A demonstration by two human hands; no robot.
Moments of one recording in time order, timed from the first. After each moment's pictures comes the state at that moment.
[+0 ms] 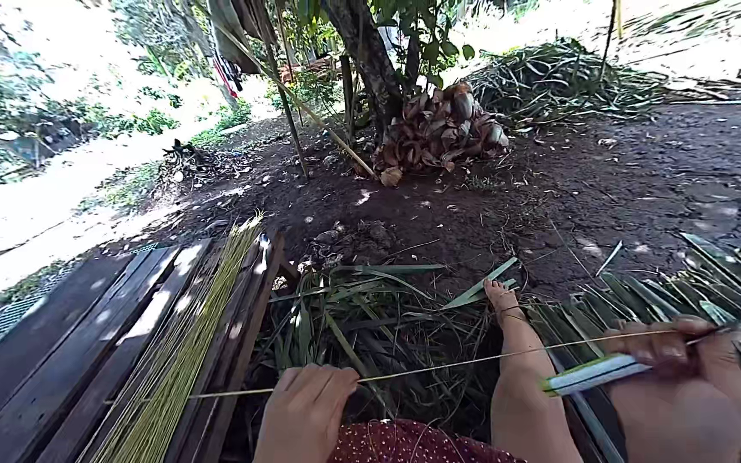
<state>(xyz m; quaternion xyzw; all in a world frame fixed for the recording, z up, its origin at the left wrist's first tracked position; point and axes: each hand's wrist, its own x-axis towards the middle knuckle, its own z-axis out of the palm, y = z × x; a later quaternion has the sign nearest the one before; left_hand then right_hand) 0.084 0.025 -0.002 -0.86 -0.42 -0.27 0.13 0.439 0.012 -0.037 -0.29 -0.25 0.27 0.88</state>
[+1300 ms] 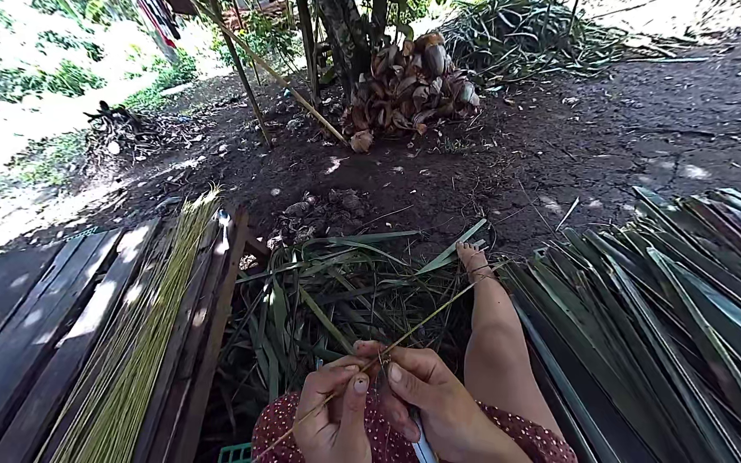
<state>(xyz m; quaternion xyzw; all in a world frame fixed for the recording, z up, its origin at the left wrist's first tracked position) 0.168 -0.005 -0.049 -0.55 -0.33 -0.69 -0.34 0.292 -0.003 -0.053 -0.12 -0.39 0.71 0.58</state>
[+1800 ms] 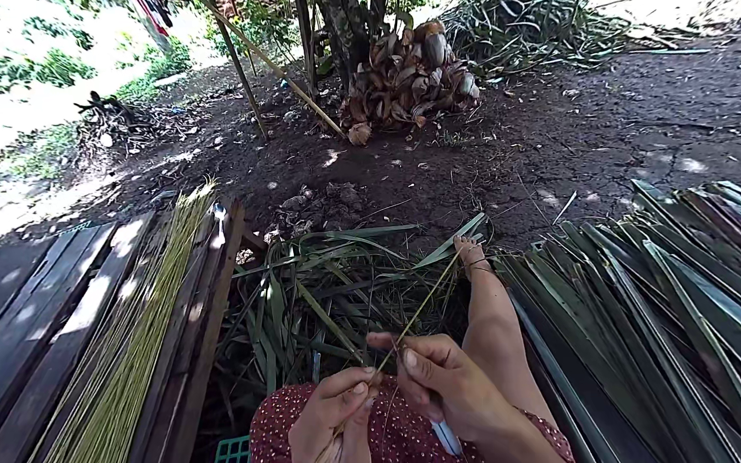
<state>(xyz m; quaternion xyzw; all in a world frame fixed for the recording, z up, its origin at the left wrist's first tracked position) 0.155 -0.010 -0.058 -0.66 -0.28 -0.65 -0.25 0.318 -0.001 -0.051 -0.17 -0.42 0.70 0.55</state>
